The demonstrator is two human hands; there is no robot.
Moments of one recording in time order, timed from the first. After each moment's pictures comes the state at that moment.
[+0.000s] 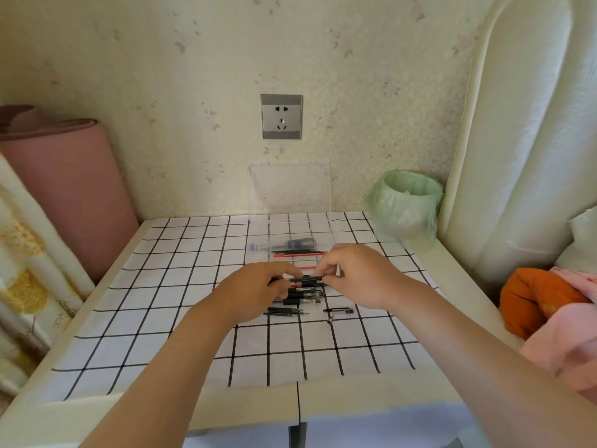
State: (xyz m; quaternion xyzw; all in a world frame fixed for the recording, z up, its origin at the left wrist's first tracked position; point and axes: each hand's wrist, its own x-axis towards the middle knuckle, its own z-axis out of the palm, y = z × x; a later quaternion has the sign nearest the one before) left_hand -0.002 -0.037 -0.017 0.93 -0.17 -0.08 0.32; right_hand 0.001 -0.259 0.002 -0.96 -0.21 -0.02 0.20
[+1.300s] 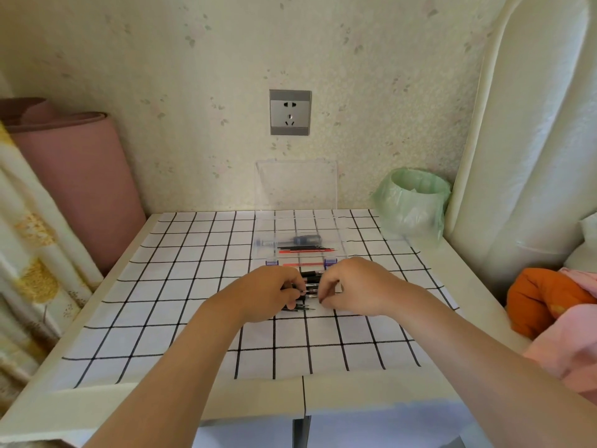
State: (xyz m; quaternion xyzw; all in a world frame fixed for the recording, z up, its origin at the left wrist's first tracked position) left_hand 0.000 -0.041 -0.026 0.93 -0.19 -0.14 0.28; right_hand -0.001 -0.253 -0.009 -0.96 -0.22 0.10 0.16
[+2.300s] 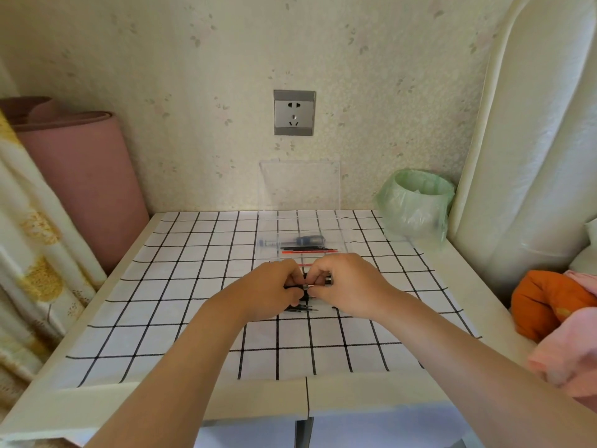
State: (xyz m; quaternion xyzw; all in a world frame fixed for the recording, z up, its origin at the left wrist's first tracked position) left_hand -0.004 -0.039 -0.019 0.93 -0.17 -0.11 0.32; right_hand -0.005 -0.230 -0.015 -0.95 -0.19 0.00 0.26
